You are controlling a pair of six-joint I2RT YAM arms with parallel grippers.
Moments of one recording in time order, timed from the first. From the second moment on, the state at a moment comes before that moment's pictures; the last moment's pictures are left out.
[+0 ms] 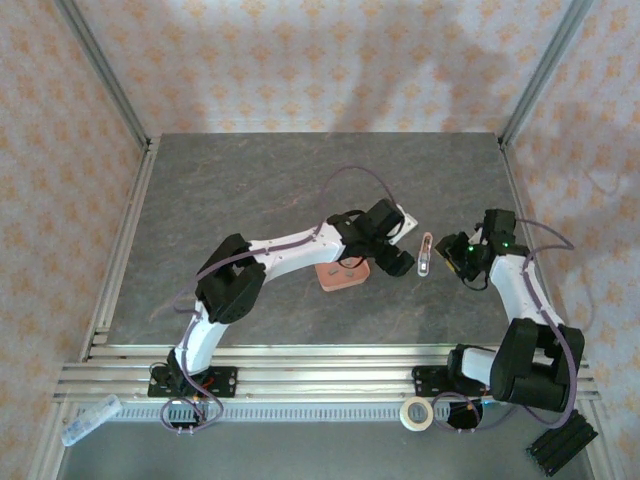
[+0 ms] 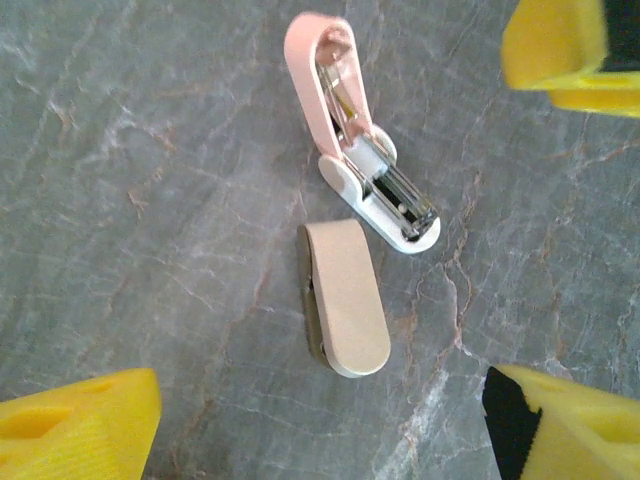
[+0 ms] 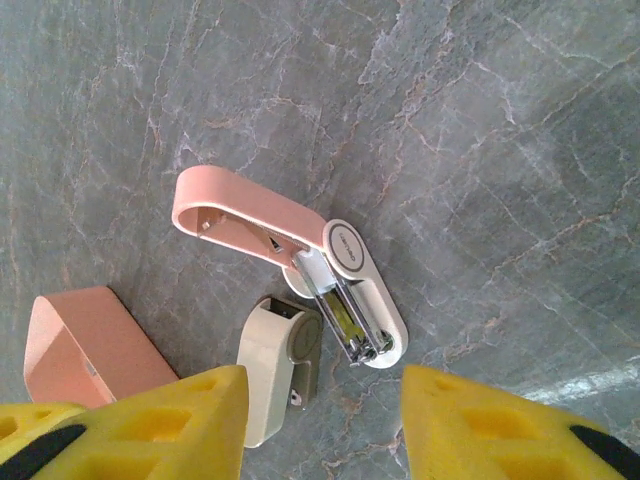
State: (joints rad) left arm -0.91 2.13 1.74 -0.52 0.09 -0.15; right arm -0.21 1.19 0.72 -0.60 -0.41 0.63
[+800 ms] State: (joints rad) left arm -0.95 2.36 2.04 -0.72 0.01 -0.24; right arm -0.21 1.14 0.68 -0.58 -0.40 0.64
